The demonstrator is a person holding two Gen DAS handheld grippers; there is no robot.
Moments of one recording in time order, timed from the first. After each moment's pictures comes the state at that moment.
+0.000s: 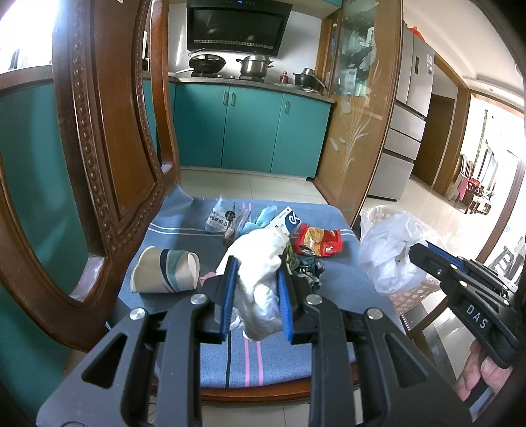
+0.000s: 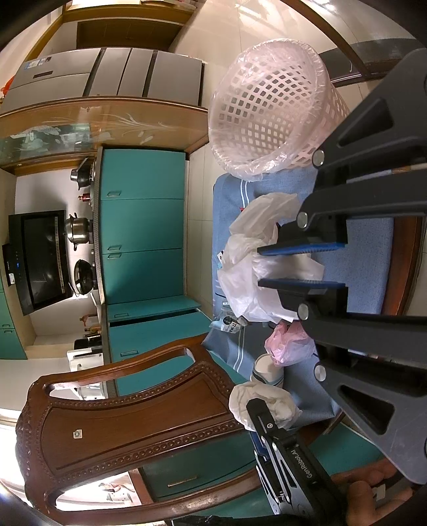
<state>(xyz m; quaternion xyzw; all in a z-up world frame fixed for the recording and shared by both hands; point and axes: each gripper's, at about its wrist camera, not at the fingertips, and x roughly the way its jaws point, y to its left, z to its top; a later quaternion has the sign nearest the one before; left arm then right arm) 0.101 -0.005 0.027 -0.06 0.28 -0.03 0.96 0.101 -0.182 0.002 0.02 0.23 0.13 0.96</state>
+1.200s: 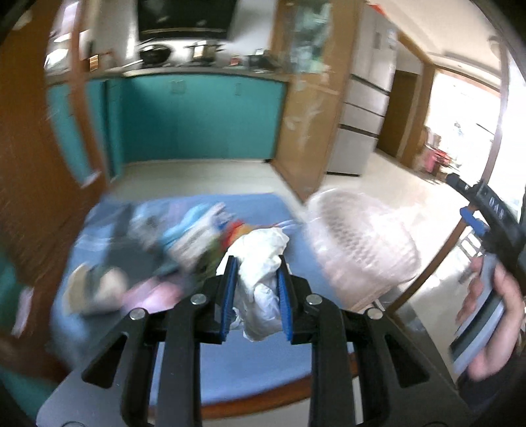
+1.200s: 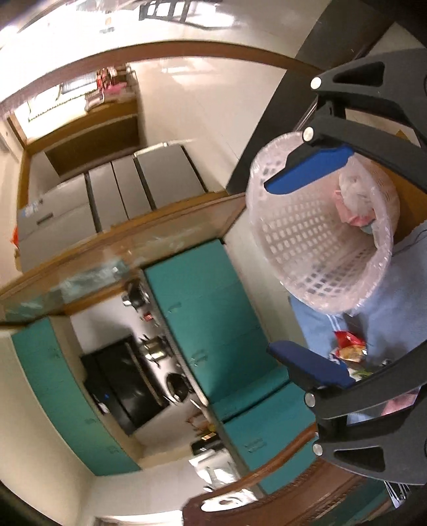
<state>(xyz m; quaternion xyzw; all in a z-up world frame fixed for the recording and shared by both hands) 0.153 -0.093 0.044 -0.02 0.31 -0.15 0.94 0.109 -0.380 0.013 0.23 0.09 -0.08 0.97</state>
